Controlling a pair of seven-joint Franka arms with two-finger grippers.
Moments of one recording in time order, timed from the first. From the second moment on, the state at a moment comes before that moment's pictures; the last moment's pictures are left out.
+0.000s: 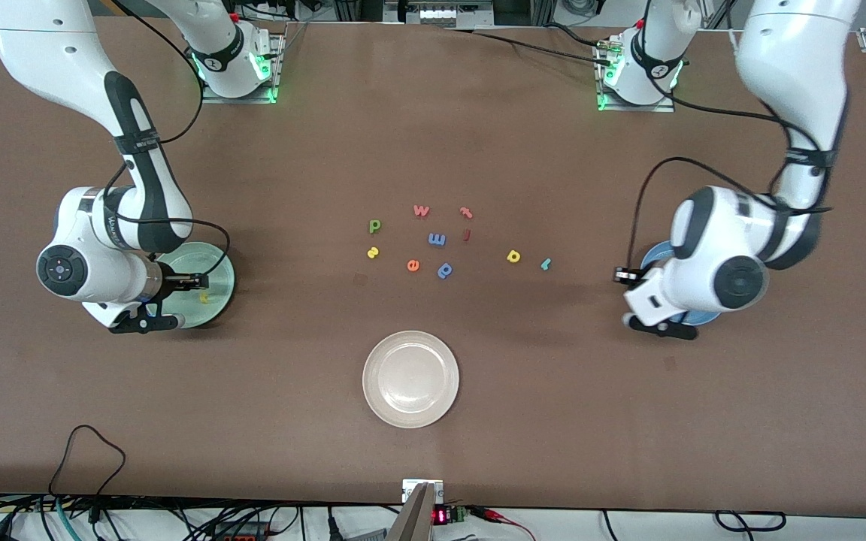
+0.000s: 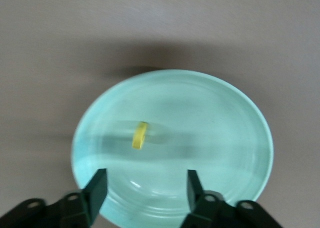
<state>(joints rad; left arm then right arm) -0.12 0.55 -0.11 -1.69 -0.04 1.95 -0.06 0.16 0.53 -0.13 -1.80 0.04 2.12 -0.09</state>
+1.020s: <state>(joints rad) -0.28 0.68 -0.13 -1.72 -0.09 2.12 -0.19 0.60 0.56 -0.08 -1.81 0.17 2.23 0.63</state>
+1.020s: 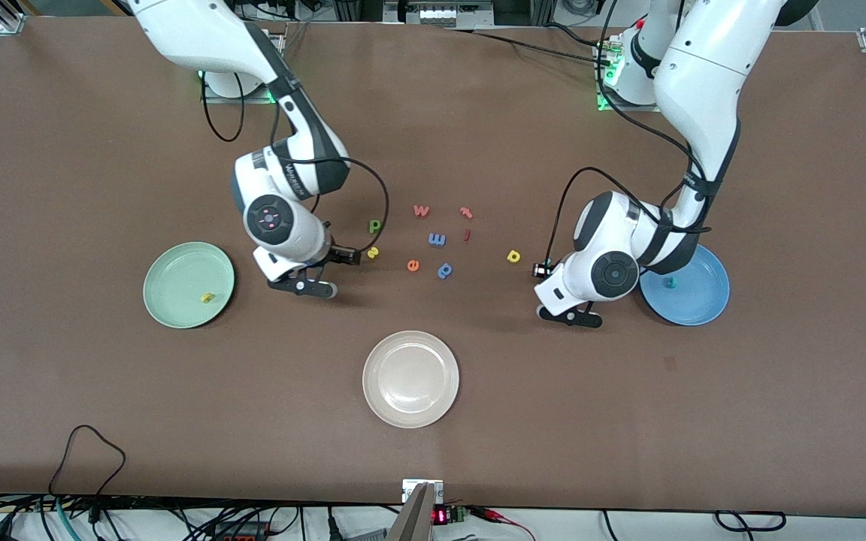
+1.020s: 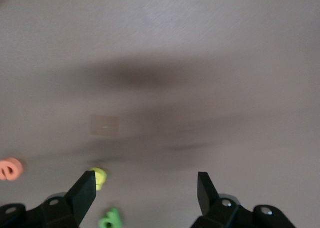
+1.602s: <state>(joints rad) -0.27 0.65 -0.15 -1.81 -0.09 2.20 -0.19 0.69 0.64 -0.08 -1.80 0.17 2.39 0.98</state>
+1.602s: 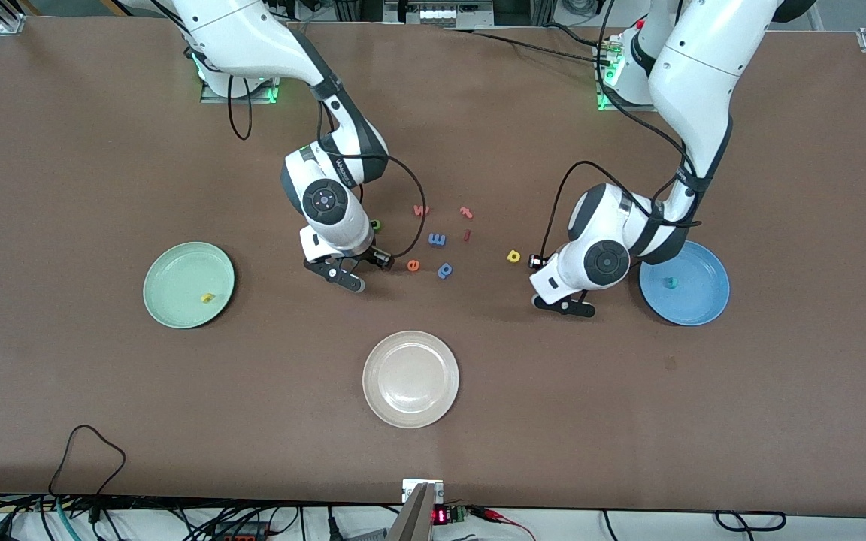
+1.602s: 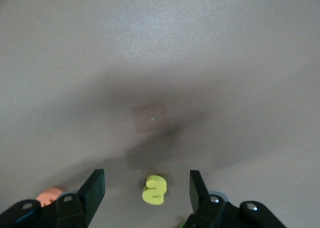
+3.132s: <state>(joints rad) -0.12 0.54 -0.15 -1.84 -0.09 2.12 -0.13 0.72 0.66 -0.08 -1.78 0.17 2.34 1.04</state>
